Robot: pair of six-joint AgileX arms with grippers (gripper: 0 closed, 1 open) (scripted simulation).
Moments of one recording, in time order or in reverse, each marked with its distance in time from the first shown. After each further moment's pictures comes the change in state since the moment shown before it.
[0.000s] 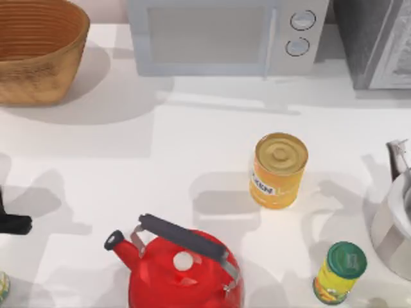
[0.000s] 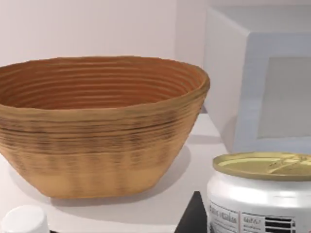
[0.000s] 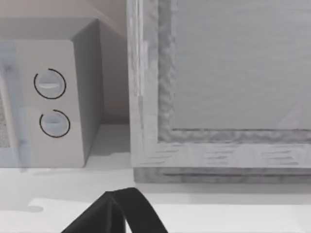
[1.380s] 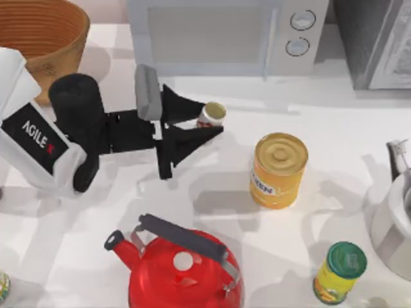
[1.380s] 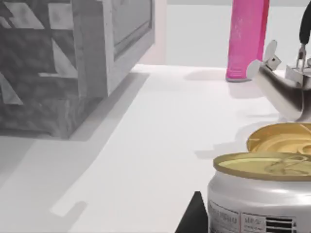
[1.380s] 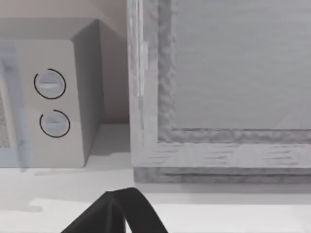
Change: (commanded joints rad) left arm -0.285 2.011 0.870 1.167 1.048 0.029; right arm 0.000 0.000 0.000 0.000 0.000 0.000
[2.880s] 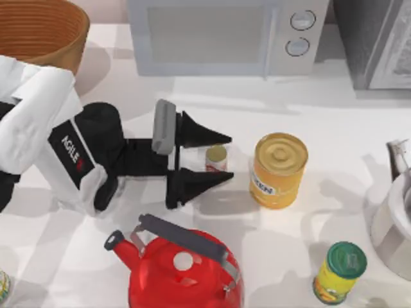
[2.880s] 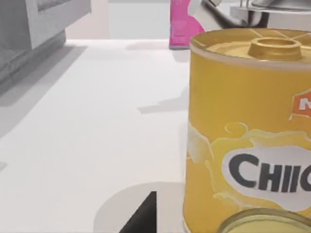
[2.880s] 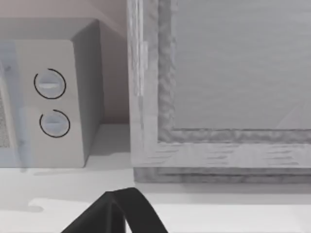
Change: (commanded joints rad) left arm -0.033 0.237 0.099 0.133 0.120 0.001; right arm 0.000 0.000 0.000 0.000 0.000 0.000
